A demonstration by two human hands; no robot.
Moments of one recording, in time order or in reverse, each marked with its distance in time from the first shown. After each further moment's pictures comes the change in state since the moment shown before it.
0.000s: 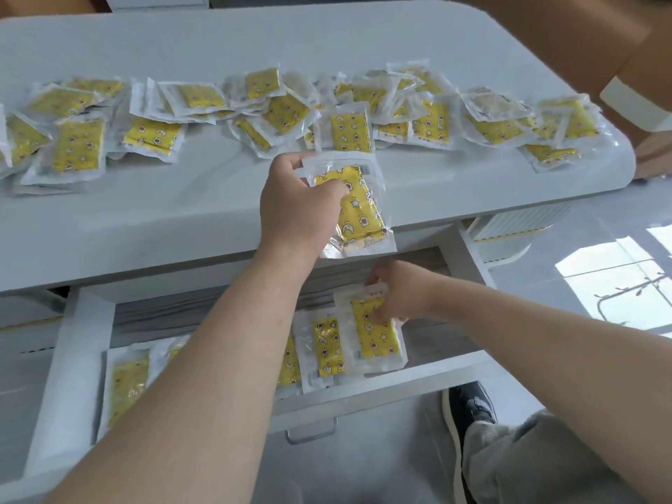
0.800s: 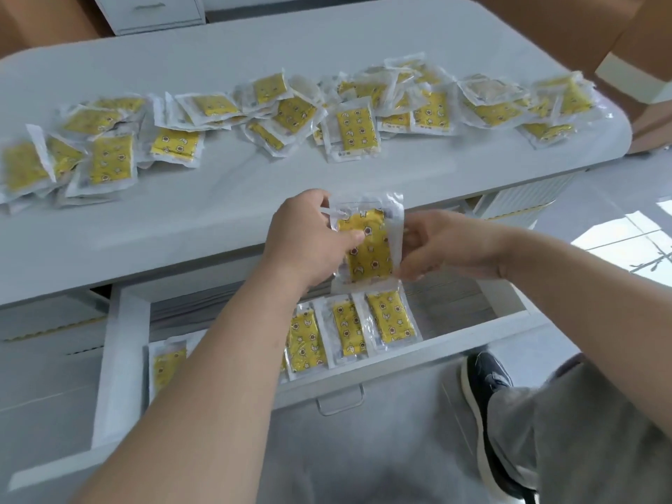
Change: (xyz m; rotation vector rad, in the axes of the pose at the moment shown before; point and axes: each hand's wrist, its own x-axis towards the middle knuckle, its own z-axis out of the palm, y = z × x) left_hand -0.026 -0.023 -0.041 0.465 -0.263 0.135; right_hand -0.059 -0.010 -0.040 0.525 -0.090 -0.266
